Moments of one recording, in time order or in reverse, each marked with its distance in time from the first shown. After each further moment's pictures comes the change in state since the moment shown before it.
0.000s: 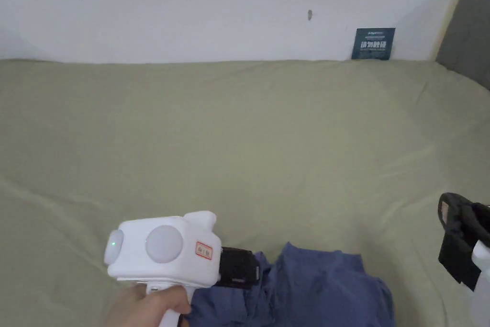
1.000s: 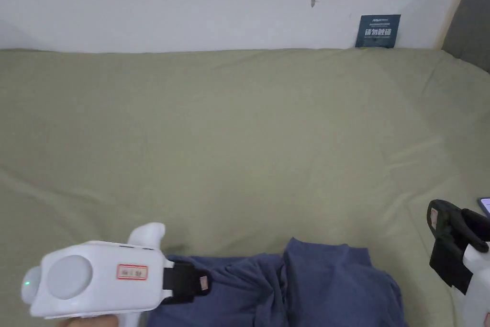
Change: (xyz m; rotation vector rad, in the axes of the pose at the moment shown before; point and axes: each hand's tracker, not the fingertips) left arm -0.070 -0.034 0.048 0.079 -0.181 0.068; right arm -0.011 -0.014 -0.016 -0.070 0.039 -0.046
